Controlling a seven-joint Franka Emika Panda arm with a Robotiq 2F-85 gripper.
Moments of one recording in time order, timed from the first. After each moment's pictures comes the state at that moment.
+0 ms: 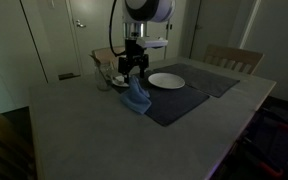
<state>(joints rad) 0.20 0.60 0.13 -1.81 -0.03 2.37 0.15</state>
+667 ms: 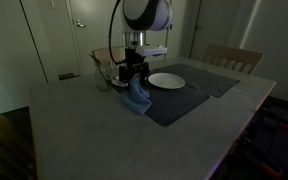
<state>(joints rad) 0.20 0.65 0.13 -1.79 -0.01 2.36 0.15</state>
